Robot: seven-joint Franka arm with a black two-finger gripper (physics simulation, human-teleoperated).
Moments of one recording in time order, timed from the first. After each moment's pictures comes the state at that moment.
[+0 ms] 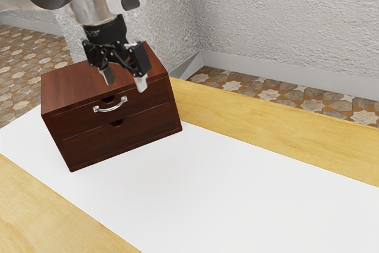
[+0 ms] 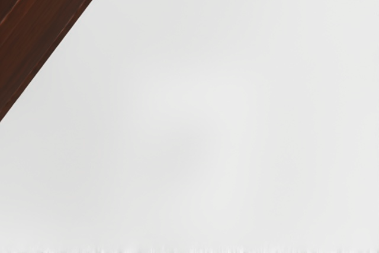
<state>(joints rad) 0.06 0.10 0.05 -1.22 0.00 1.36 0.01</state>
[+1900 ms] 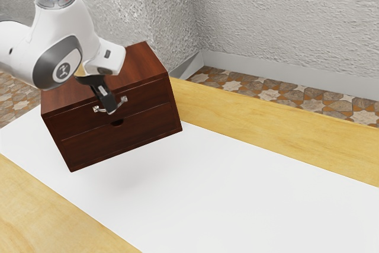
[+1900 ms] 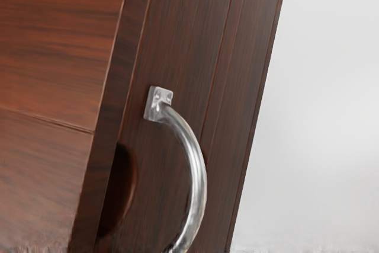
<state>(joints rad) 0.14 -0.05 0.12 -1.78 0.34 2.06 0.48</state>
